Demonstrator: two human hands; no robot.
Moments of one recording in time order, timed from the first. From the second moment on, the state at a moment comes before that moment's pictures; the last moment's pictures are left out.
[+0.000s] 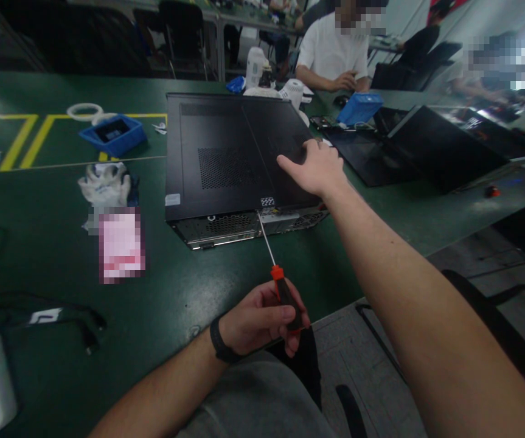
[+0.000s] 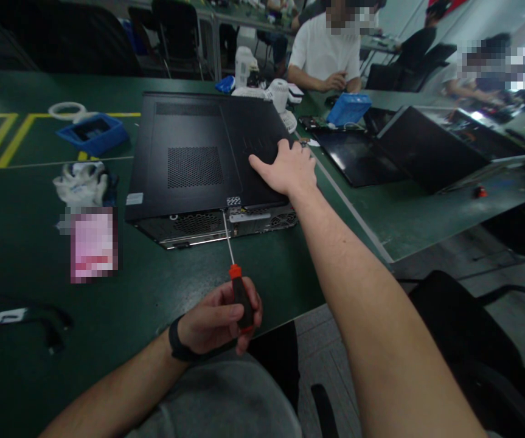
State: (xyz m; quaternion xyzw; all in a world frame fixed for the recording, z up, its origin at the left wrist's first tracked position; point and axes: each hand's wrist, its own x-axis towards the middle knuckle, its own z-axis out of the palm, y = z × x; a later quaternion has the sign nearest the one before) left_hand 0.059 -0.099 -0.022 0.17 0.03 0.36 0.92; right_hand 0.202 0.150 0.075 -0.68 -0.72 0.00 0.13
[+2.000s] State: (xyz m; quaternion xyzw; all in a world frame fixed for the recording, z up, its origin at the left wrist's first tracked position) left_hand 0.059 -0.101 -0.023 0.16 0.04 0.36 0.92; right_hand 0.203 0.154 0.072 -0.67 -0.73 0.01 0.14
